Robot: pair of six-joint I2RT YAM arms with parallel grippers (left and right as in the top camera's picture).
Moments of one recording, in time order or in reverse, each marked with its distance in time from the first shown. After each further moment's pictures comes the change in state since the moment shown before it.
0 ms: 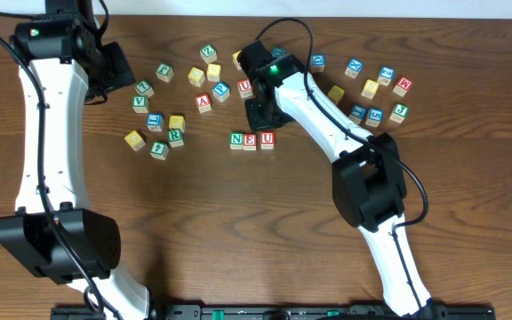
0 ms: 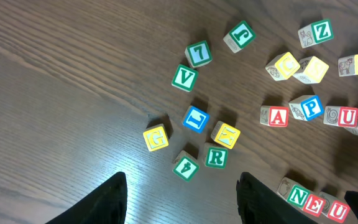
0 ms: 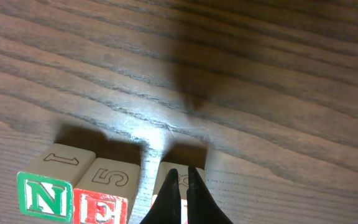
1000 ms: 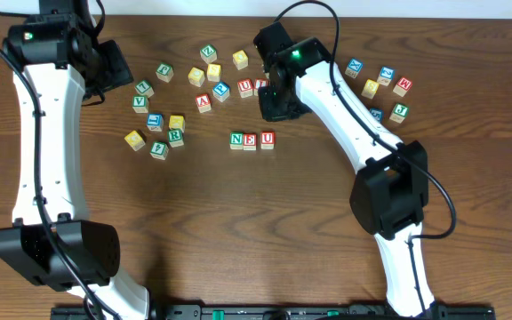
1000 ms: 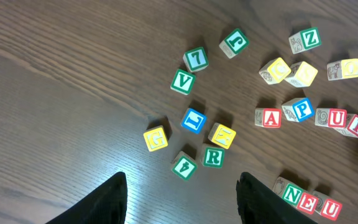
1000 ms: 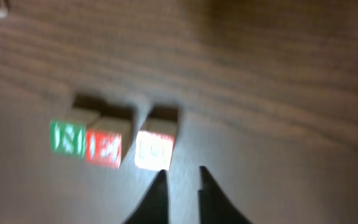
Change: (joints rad) left arm 0.000 -0.036 0.000 0.000 0.000 0.000; right arm -0.046 -0.123 0.003 -0.095 -0.018 0.000
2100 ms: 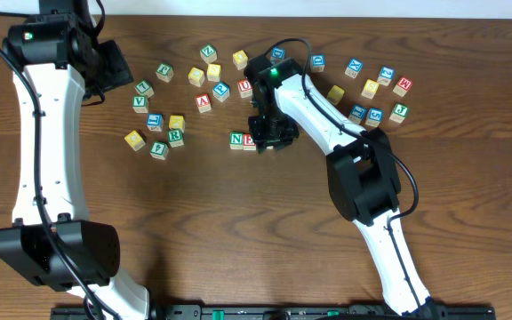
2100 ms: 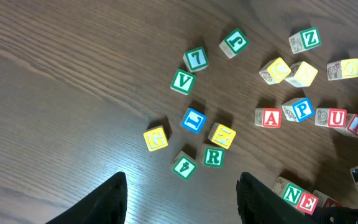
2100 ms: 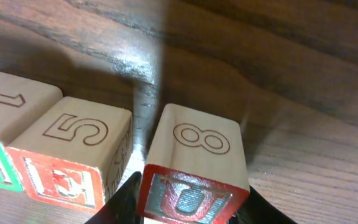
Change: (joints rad) left arm 0.000 -0.002 0.000 0.000 0.000 0.000; right arm 0.028 0.193 0.001 -0.066 -0.174 -0.026
